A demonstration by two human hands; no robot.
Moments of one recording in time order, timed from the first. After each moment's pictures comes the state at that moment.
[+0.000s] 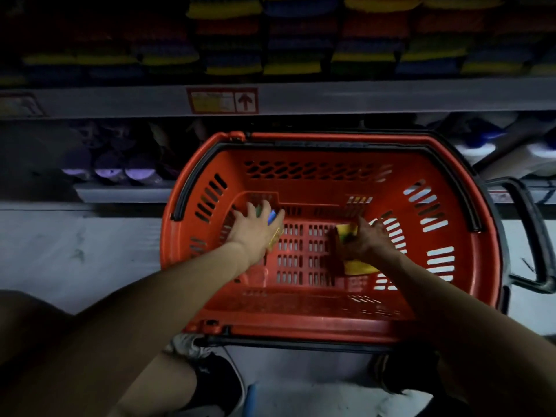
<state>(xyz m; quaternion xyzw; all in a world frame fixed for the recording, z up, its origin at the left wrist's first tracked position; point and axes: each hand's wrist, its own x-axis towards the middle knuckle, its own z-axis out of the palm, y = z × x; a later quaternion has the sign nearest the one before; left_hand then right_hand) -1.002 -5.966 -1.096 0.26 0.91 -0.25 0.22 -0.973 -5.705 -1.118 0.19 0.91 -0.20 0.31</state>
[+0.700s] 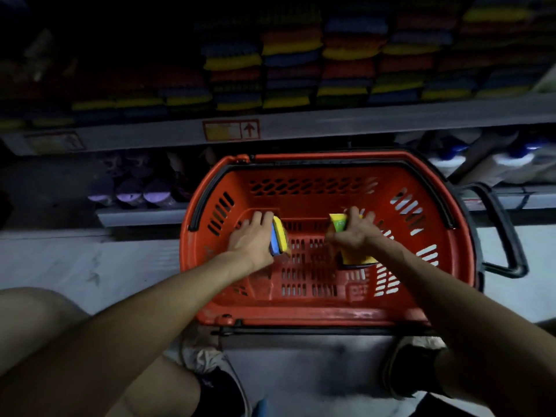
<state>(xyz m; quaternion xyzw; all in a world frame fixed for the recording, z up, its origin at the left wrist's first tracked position) -0.987 -5.974 -1.047 0.14 0.97 0.05 0.19 -0.983 -5.725 -1.060 0.19 0.90 -0.29 0.27</state>
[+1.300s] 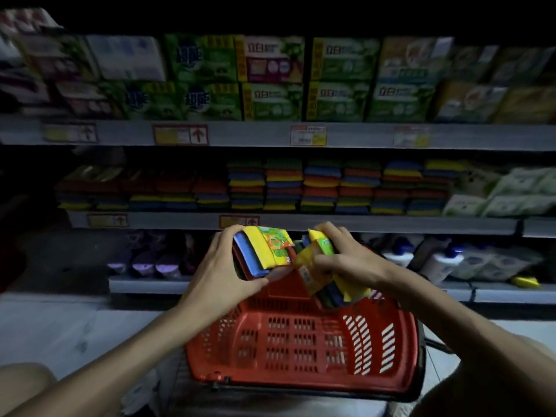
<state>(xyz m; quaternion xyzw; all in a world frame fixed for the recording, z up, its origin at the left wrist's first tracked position) -0.926 -5.998 -0.842 0.11 0.91 0.39 -0.07 -0.939 -5.735 -0.800 -0.06 0.90 -0.41 0.17</state>
